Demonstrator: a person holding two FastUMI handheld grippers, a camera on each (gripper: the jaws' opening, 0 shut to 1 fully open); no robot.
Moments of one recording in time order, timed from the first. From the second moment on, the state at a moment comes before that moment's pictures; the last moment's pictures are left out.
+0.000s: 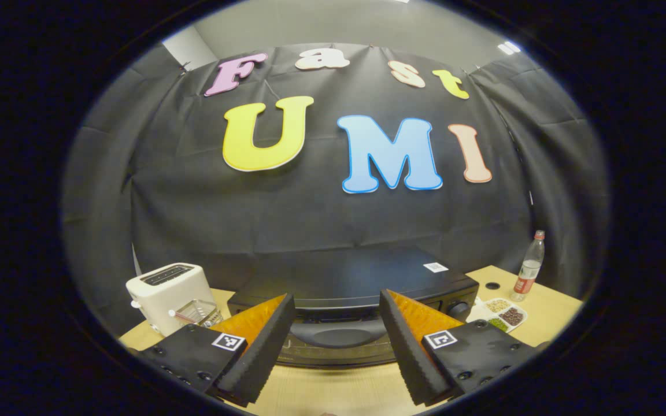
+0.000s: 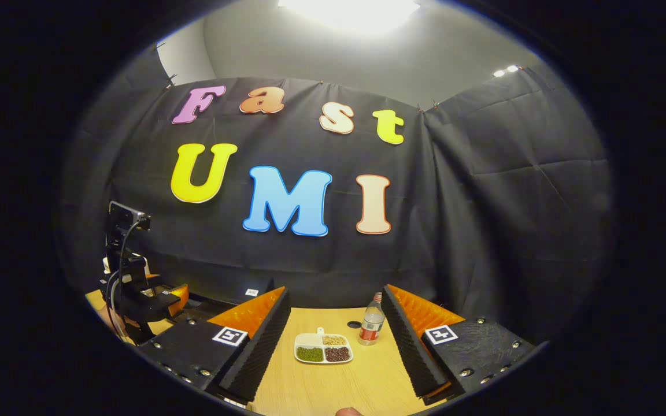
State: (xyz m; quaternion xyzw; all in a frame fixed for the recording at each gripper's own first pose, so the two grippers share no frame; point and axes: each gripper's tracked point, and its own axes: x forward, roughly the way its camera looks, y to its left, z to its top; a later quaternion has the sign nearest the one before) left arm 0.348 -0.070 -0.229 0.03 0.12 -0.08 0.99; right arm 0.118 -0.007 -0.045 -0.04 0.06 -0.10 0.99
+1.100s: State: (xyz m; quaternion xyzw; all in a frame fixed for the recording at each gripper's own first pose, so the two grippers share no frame) left arm 0.242 -0.059 -0.312 0.02 0.20 -0.05 0.98; right arm 0.087 -0.016 -0.053 -0.07 0.08 -0.08 0.99
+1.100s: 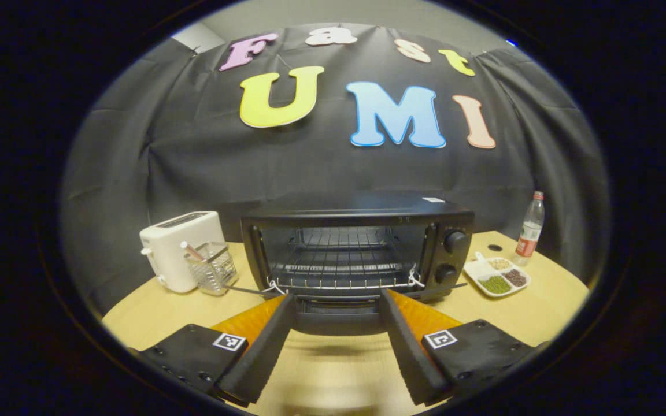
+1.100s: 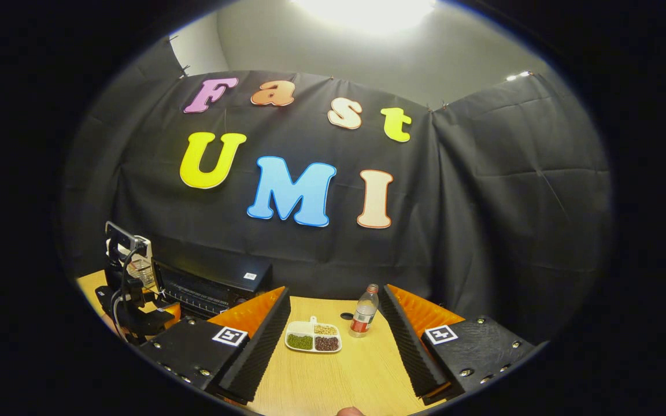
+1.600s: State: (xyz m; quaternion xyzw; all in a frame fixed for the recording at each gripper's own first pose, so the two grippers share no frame) left arm 0.185 -0.052 -0.366 0.04 0.26 -0.04 0.96; right arm 0.054 -0.013 -0.071 -0.08 0.12 -0.05 0.99
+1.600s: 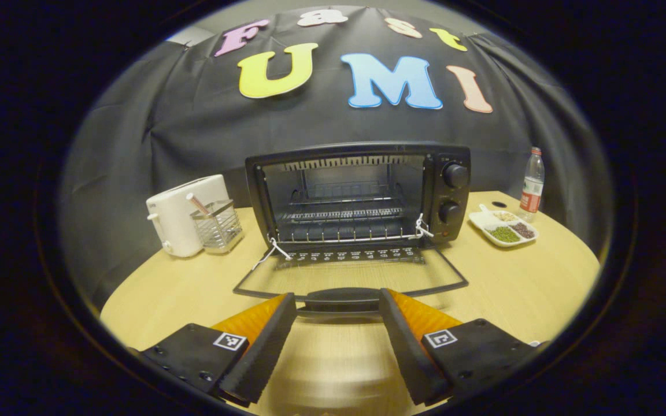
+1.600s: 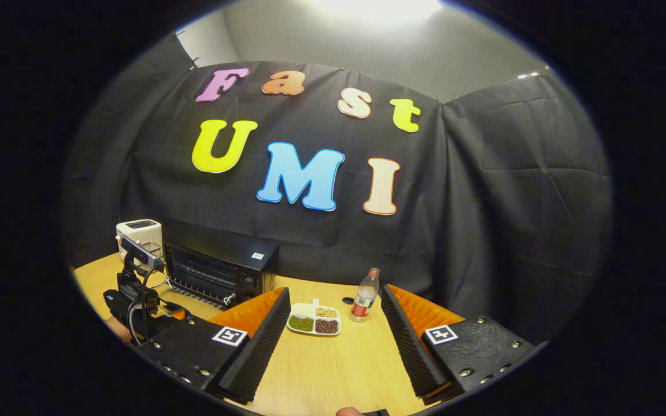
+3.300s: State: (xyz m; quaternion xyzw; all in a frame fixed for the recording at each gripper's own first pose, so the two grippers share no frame) left arm 0.016 0.008 -0.059 0.05 0.04 0.06 1.00; right arm -0.064 0.145 -0.309 0.29 0.52 0.22 0.77
